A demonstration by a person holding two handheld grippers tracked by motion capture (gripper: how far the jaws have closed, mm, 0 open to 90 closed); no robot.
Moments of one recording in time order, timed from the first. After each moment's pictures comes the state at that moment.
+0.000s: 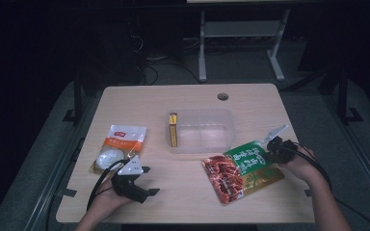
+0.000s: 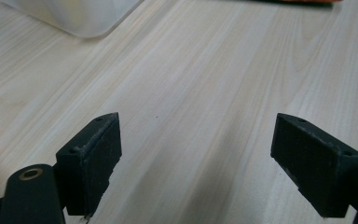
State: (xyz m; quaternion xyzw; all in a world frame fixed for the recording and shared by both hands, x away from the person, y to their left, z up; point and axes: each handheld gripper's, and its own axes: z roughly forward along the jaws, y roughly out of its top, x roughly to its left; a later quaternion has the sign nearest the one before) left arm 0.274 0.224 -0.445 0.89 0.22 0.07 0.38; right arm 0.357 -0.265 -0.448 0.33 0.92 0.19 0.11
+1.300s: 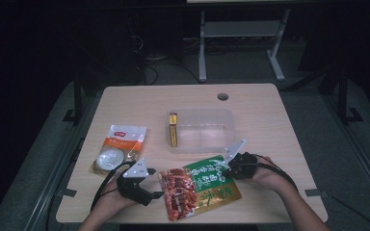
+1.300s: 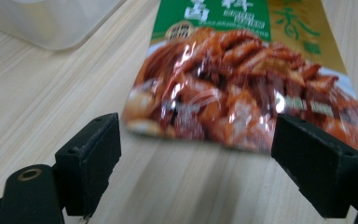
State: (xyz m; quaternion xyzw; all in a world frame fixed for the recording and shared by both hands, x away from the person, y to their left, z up) left arm 0.271 0.210 -0.448 0.90 0.20 0.06 0.39; right arm 0.327 -0.149 -0.452 0.13 0.96 0.26 0.04
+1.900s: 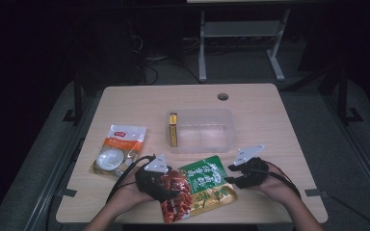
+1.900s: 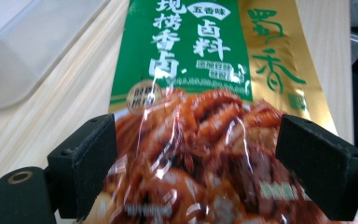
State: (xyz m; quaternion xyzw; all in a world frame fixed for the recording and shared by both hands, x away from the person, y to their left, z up) left arm 0.289 0.157 -0.443 0.91 0.17 0.03 0.37; right arm 0.295 -0.175 -0.442 0.22 0.92 0.33 0.07
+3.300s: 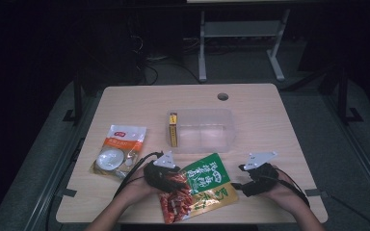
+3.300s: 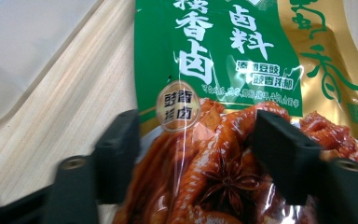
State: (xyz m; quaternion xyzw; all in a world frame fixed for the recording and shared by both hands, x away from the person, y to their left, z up) left arm 0.311 0.148 -0.467 0.91 0.16 0.02 0.38; right arm 0.278 -0.196 -0.447 0.26 0.90 0.34 0.09
